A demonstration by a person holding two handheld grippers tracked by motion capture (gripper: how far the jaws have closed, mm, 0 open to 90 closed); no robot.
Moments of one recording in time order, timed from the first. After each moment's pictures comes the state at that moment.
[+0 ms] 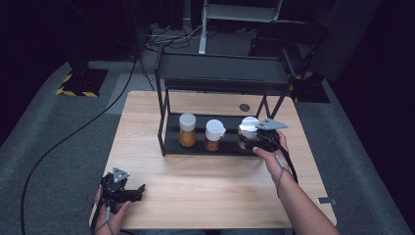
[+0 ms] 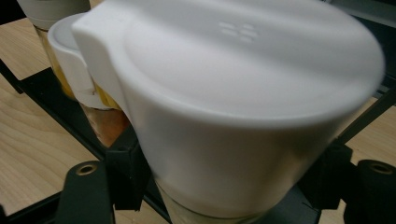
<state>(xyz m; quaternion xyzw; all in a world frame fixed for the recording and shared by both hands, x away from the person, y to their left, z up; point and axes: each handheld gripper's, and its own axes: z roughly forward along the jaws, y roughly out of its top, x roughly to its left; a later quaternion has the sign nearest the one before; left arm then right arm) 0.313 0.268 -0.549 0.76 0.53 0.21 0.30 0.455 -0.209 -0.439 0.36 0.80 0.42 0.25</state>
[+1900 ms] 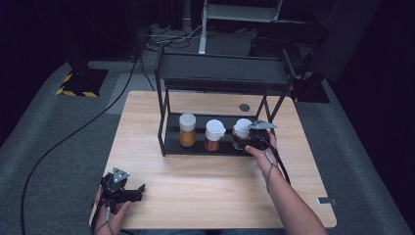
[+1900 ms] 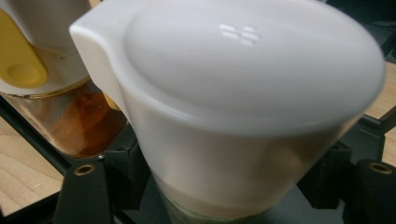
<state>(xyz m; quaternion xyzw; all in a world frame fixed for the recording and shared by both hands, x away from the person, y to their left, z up) 0.313 0.268 -0.549 0.76 0.53 0.21 0.30 0.488 -0.202 -0.487 0.39 0.79 0.42 0.23</state>
